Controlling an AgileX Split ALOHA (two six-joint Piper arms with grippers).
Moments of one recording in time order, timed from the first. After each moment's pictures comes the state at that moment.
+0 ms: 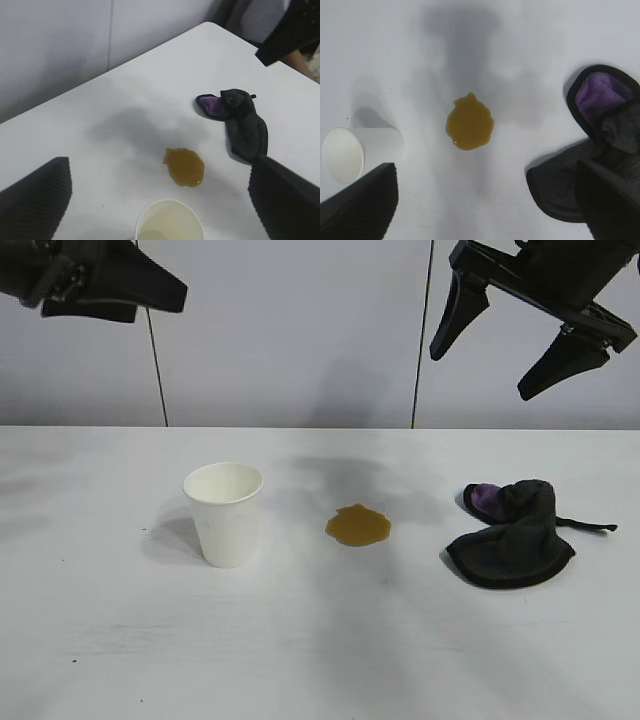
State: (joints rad) left arm -0.06 1.64 -1.15 -1.25 0.73 1.38; right arm 0.08 1.84 -1.53 0.41 0.94 -0.10
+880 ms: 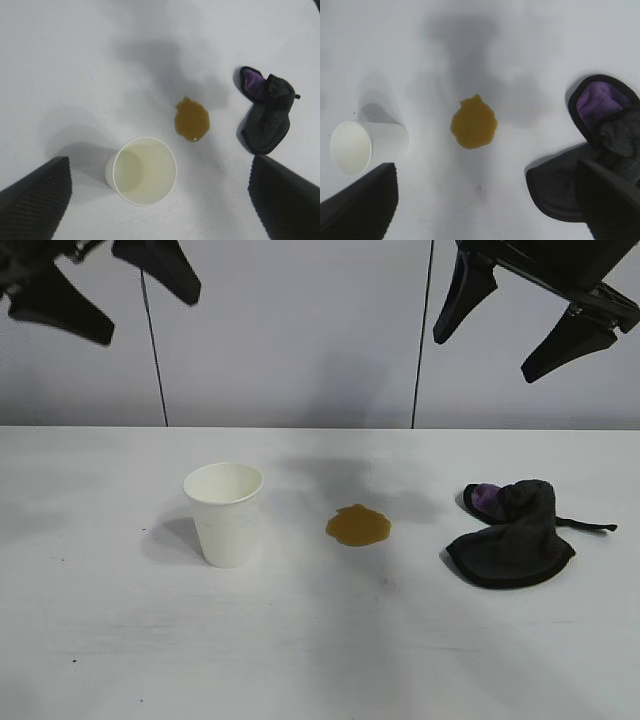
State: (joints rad) left arm -0.24 1.71 -1.30 -0.67 0.71 0.40; right arm 0.08 1.80 -1.53 0.41 0.96 -0.14
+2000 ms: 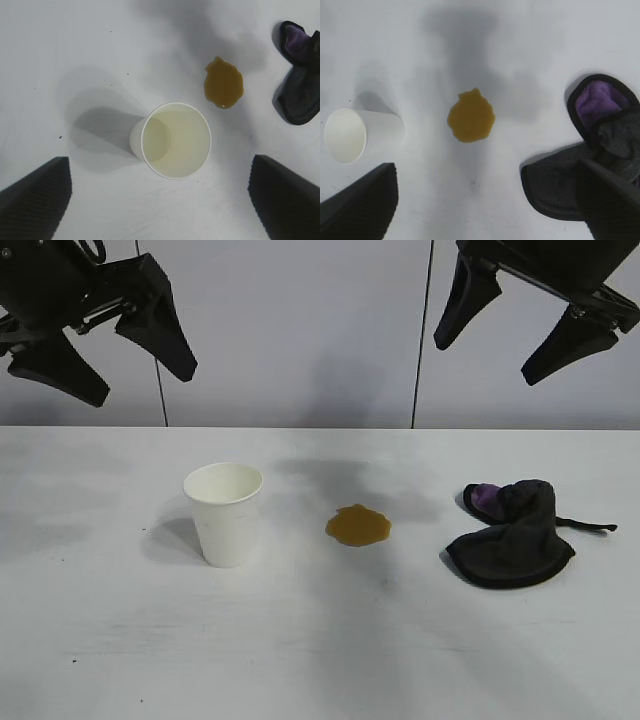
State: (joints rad) left arm -0.24 1.73 -1.30 -0.53 0.76 0.36; right arm 0.08 1.82 -1.53 0.39 0.97 -0.20
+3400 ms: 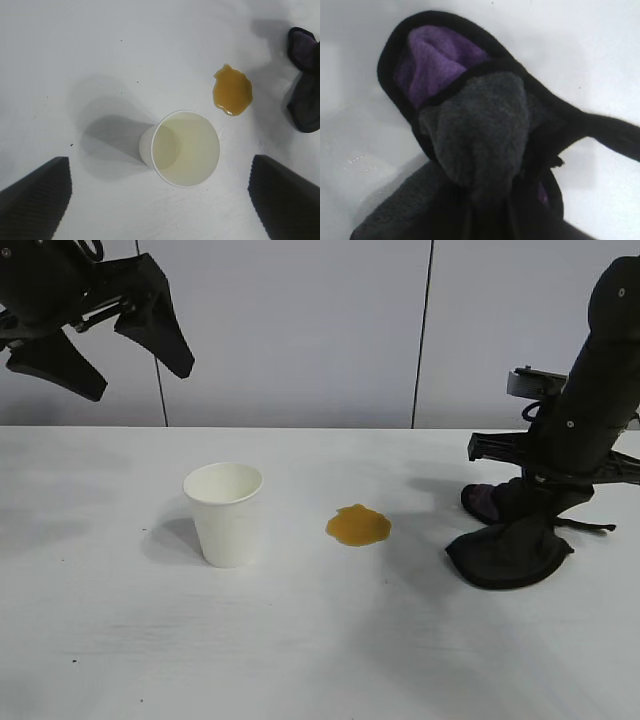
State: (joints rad) left arm -0.24 1.73 -1.30 -0.53 0.73 0.35; right arm 0.08 2.03 -1.28 0.05 0.60 0.16
